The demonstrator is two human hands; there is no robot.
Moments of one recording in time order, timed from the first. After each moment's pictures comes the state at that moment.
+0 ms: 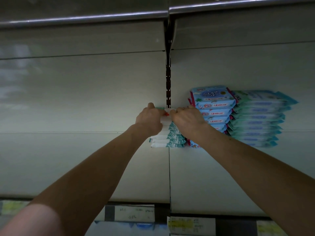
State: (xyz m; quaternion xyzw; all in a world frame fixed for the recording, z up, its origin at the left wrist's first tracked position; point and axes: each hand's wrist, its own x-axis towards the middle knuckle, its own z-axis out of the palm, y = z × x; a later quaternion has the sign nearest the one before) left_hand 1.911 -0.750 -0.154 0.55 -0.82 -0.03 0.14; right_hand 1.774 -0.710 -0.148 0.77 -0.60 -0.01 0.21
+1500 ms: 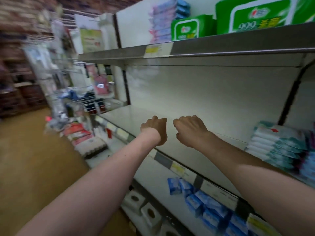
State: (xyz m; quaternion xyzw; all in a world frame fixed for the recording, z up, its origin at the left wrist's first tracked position) left_hand 2.121 -0.569 -0.123 0.83 -0.55 0.04 0.04; right_hand 2.004 -0.616 -0.118 0.92 -0.34 0.09 0.15
